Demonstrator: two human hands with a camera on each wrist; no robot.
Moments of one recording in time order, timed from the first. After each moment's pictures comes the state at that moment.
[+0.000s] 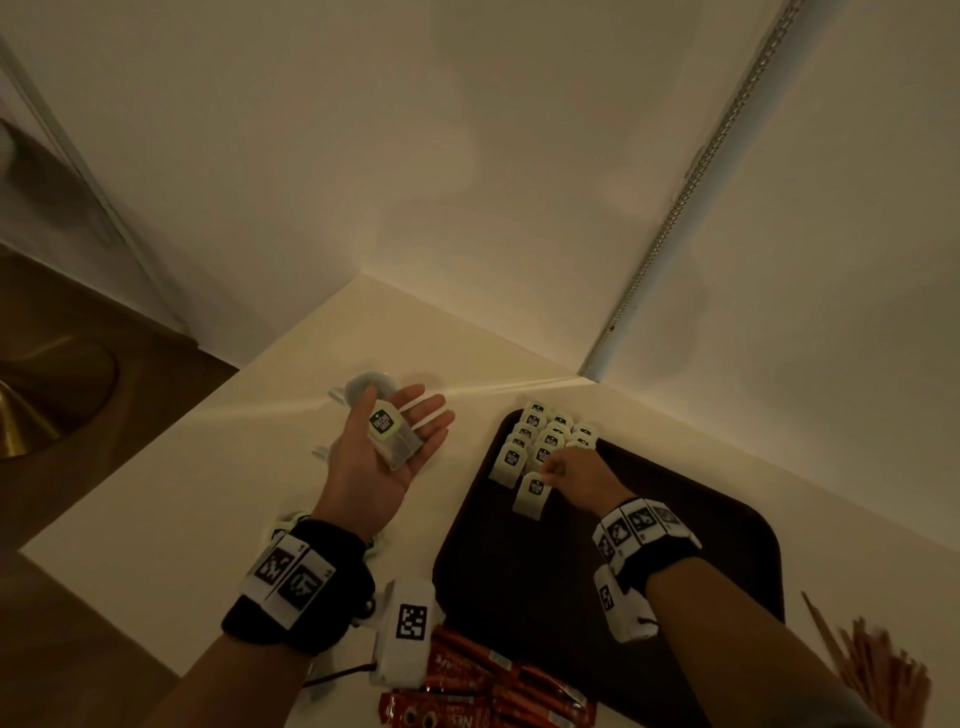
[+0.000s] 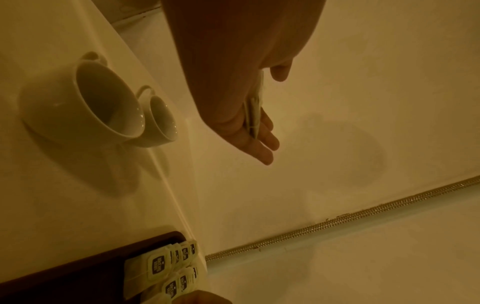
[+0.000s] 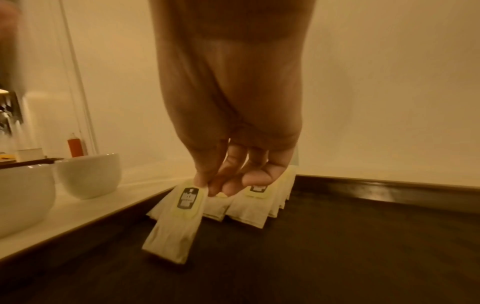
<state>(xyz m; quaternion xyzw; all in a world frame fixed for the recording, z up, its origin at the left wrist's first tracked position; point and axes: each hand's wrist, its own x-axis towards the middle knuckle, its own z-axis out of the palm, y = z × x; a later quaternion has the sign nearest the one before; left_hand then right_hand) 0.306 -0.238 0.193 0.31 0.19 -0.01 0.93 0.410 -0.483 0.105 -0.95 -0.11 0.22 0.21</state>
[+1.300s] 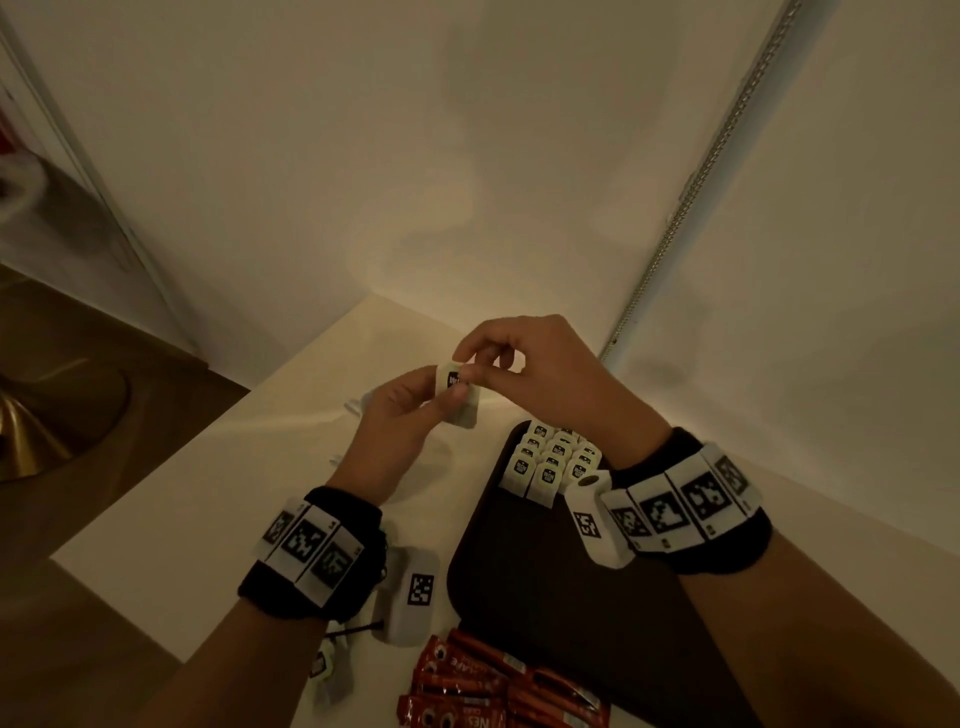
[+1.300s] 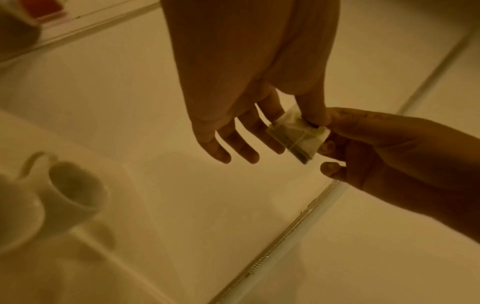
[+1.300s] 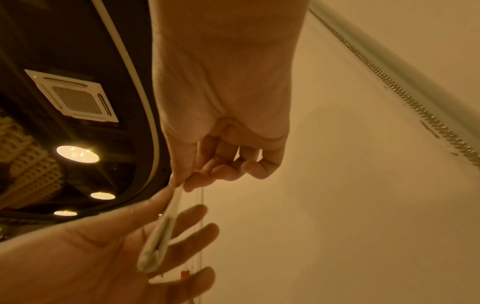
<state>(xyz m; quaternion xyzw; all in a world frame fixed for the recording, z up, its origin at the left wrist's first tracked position) 0.305 -0.235 0.233 0.62 -0.02 0.10 0.78 0.366 -0.381 0.313 -0.85 -0.38 0.00 0.36</state>
